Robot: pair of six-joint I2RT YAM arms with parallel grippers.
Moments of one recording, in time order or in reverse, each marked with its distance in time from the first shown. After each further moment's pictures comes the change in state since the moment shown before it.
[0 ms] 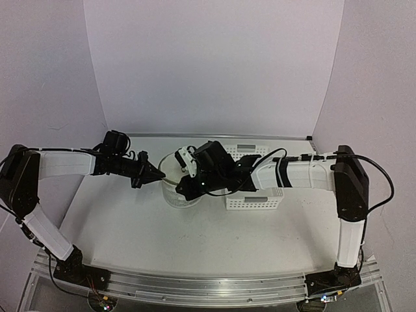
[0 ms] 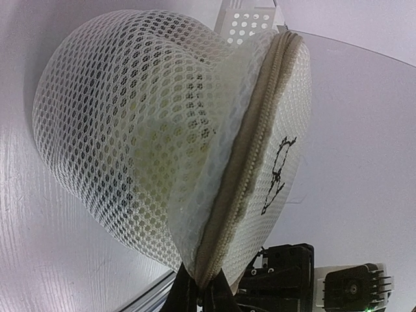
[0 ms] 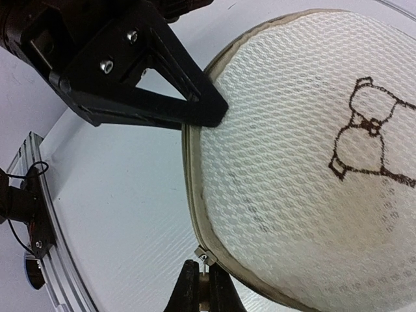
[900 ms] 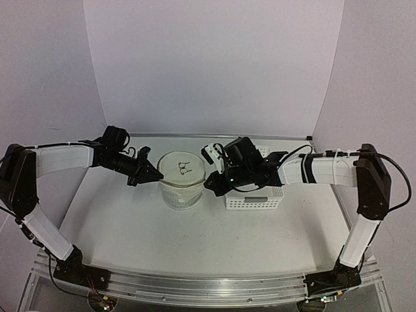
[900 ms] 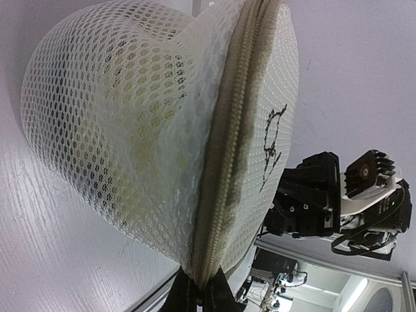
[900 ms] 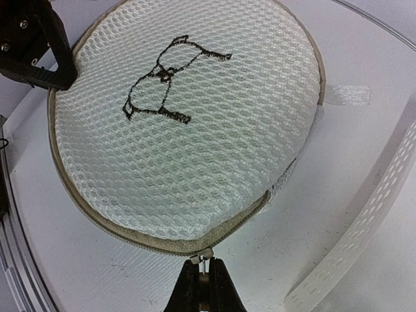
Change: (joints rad) left arm 0.014 -0.003 0.100 -0.246 0.078 0.325; right arm -0.146 -0.178 -0.241 0.004 0.004 -0.187
